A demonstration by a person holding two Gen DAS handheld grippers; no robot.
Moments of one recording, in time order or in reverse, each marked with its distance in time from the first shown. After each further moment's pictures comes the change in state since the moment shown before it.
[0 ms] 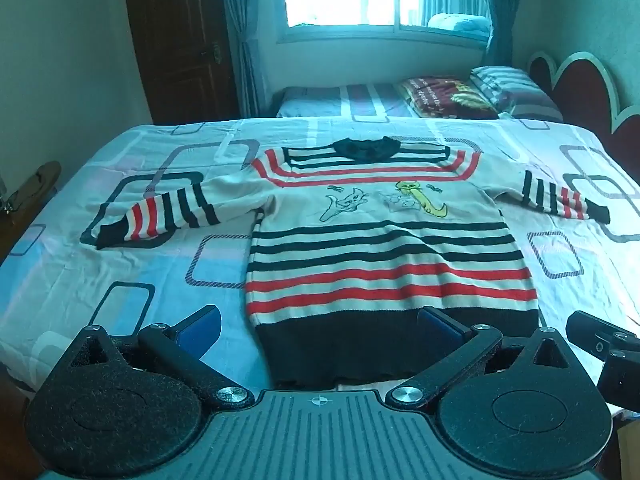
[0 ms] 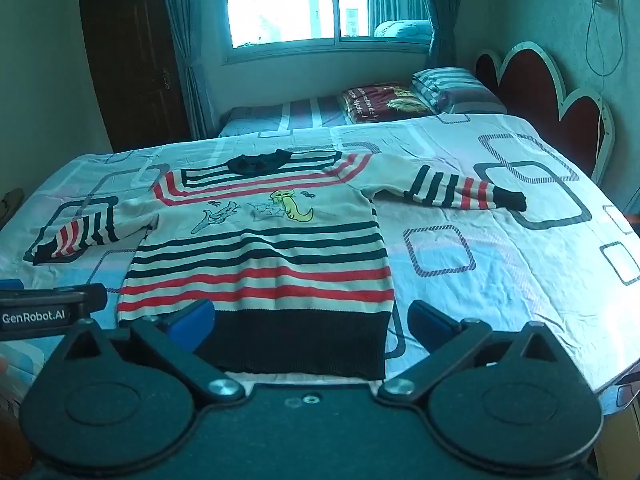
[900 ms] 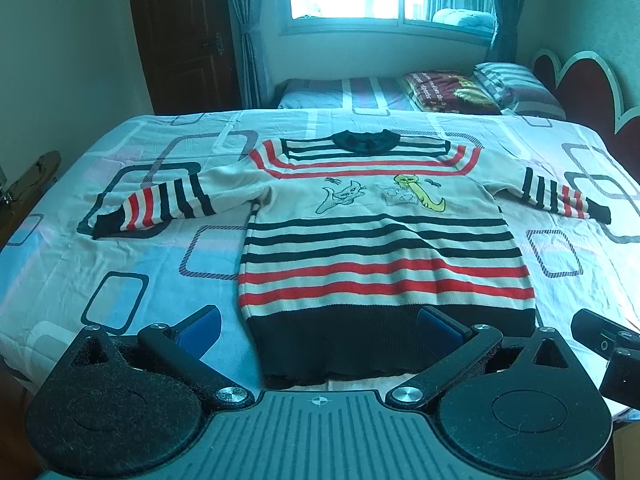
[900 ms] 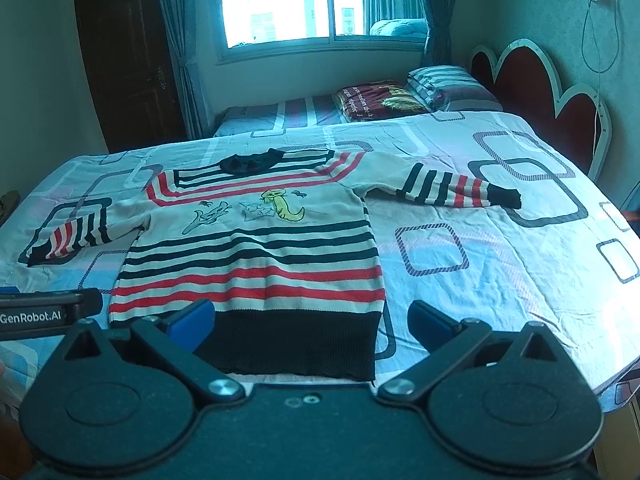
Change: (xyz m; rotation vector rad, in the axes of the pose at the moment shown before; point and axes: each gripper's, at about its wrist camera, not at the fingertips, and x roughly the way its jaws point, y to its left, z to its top) left arm 0.008 -0.002 0.004 -0.011 0.035 -0.012; right arm 0.002 -0.008 0.000 0.007 -0.003 -0.013
